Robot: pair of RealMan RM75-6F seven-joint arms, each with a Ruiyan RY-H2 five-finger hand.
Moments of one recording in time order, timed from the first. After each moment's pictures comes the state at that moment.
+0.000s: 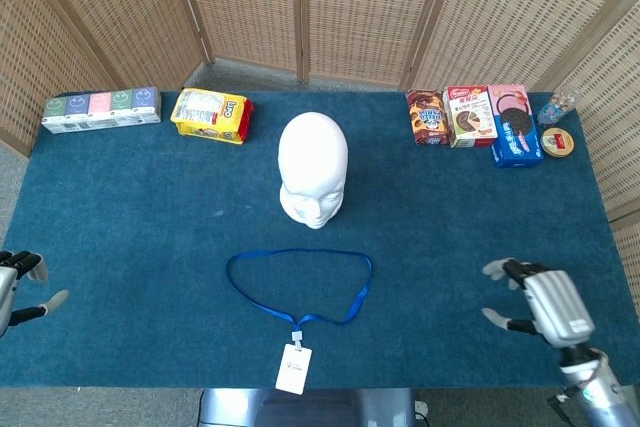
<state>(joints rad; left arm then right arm) -0.07 -1.02 -0.04 -1.68 1.57 1.54 0.15 0.19 -1.09 0.03 -1.67 -1.71 1.39 0.18</state>
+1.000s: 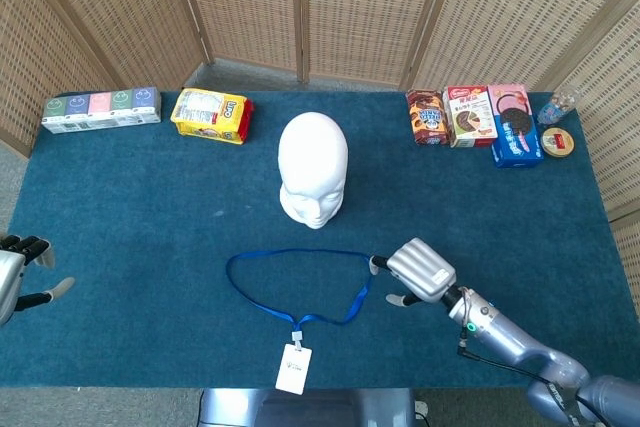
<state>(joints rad) -0.12 -1.00 -0.07 -1.68 1.57 1.51 0.15 0.62 -1.32 0.07 -1.52 -1.75 0.97 0.08</state>
